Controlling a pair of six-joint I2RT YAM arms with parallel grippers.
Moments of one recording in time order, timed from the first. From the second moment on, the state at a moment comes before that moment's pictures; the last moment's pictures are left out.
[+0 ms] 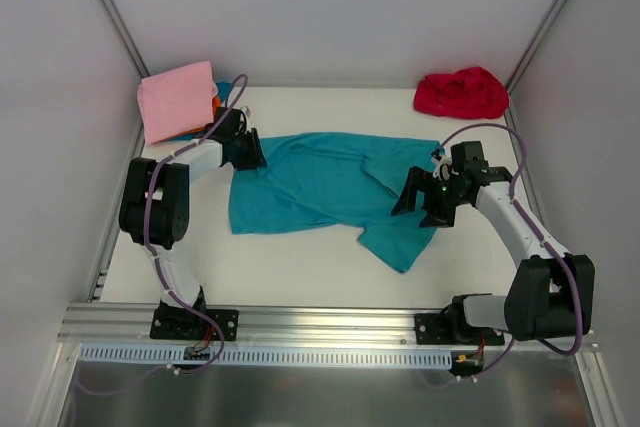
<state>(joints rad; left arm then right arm) -0.17 1.87 1.19 -0.23 0.20 -0.39 0.12 1.30 0.92 -0.82 -0.48 0.32</state>
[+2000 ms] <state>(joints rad) -0.17 1.86 1.23 -0.27 0.16 -0.38 0.12 1.30 0.92 -0.82 -0.48 0.32</state>
